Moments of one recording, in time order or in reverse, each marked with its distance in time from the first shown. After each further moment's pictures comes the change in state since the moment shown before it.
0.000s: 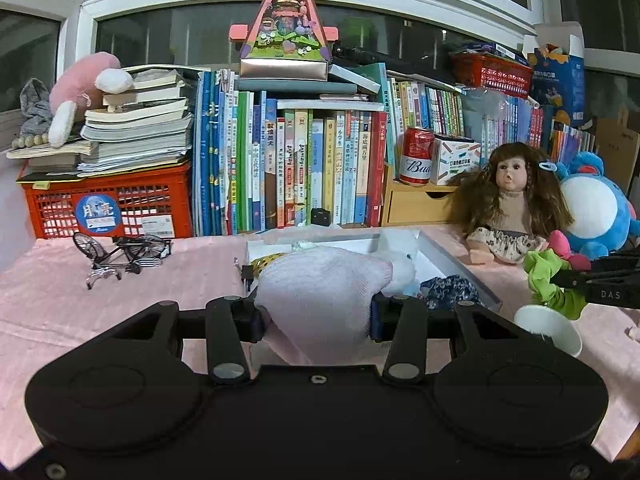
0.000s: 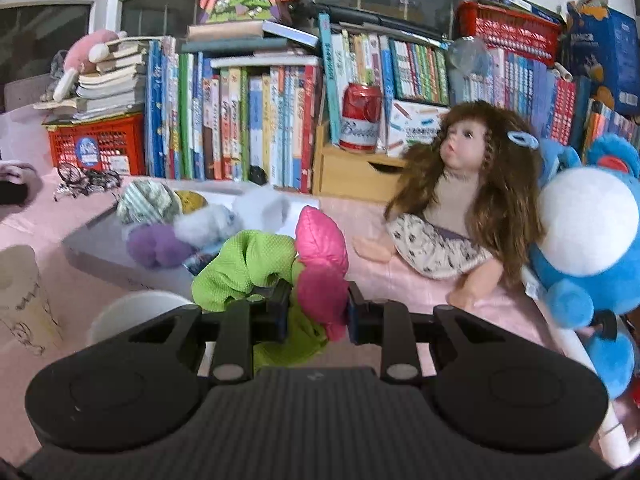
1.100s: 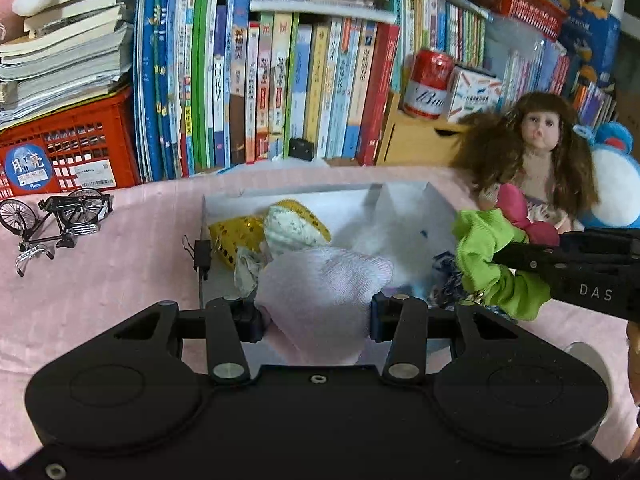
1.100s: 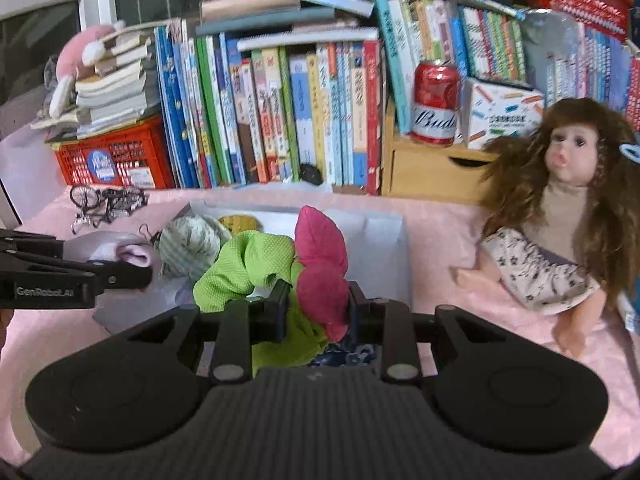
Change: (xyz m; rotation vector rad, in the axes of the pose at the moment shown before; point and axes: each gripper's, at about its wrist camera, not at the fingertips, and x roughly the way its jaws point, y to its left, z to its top) left arm 0.142 0.005 0.043 -0.027 0.315 -0.069; right arm 0.087 0.062 0.072 0.086 0.157 0.091
